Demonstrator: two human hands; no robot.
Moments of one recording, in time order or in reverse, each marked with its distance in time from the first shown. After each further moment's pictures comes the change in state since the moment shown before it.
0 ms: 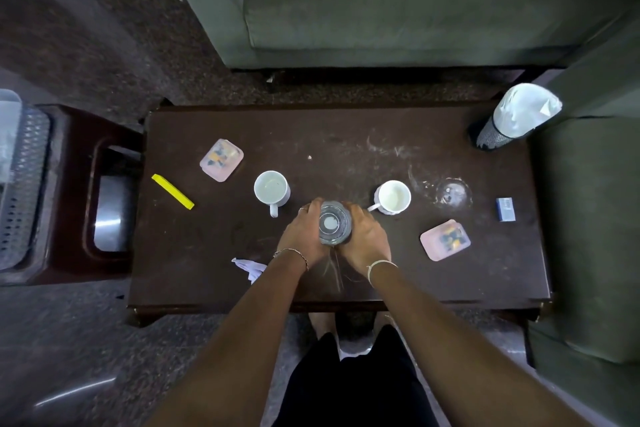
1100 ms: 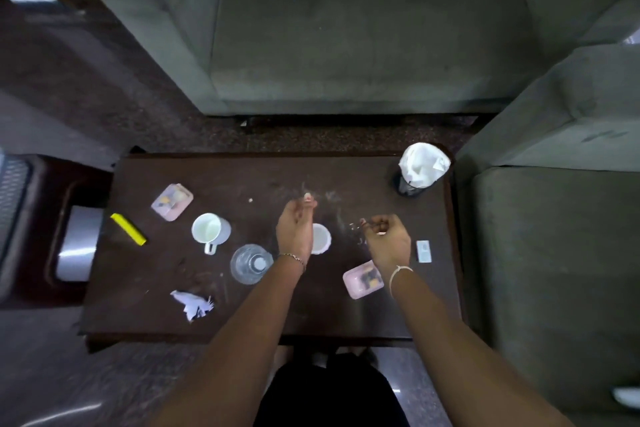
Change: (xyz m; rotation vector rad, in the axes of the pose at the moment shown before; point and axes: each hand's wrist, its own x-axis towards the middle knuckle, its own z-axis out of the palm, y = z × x) left_hand 0.027 0.207 0.027 -0.908 0.443 -0.238; right_hand 0.033 0.109 -0.179 0.516 0.346 0.271
